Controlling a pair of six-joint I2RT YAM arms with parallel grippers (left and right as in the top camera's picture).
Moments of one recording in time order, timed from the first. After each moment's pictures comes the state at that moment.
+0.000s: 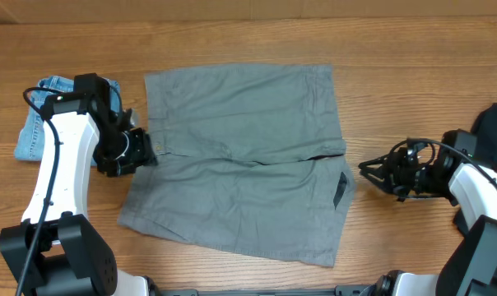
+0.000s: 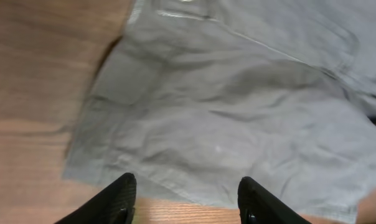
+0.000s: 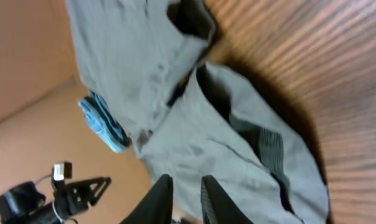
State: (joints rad) left arm 0.17 1.67 1.35 -1.30 0.20 -0.13; right arm -0.40 1.55 0.82 -0.81 -0.90 0.35
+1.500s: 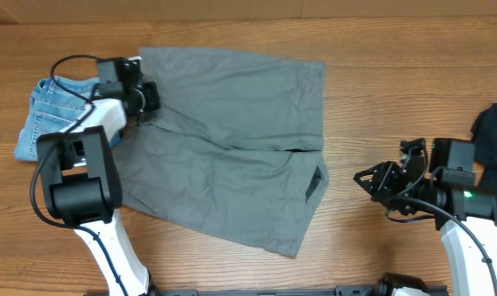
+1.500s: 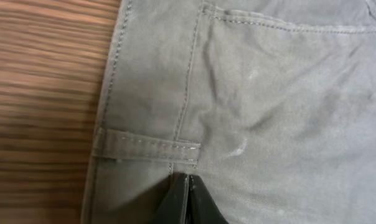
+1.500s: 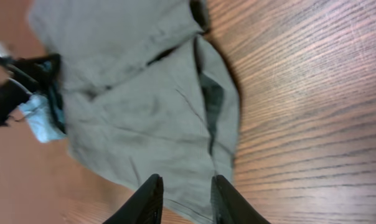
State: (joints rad) left arm 0.17 2.19 1.41 -0.19 0.28 -0.09; right arm -0.16 1.06 0.83 -0.98 -0.58 0.40
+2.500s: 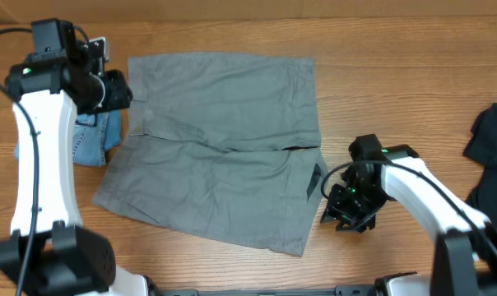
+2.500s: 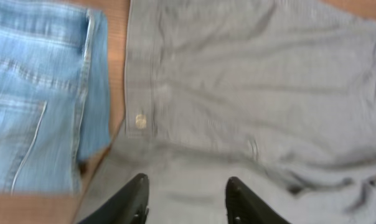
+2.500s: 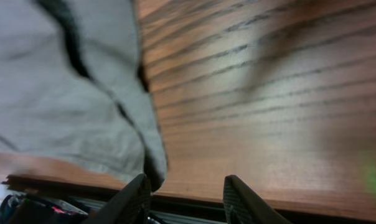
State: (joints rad) left arm 0.19 1.71 1.70 -1.15 0.22 -0.02; right arm 0.18 1.52 0.82 -1.09 -0.43 0.46
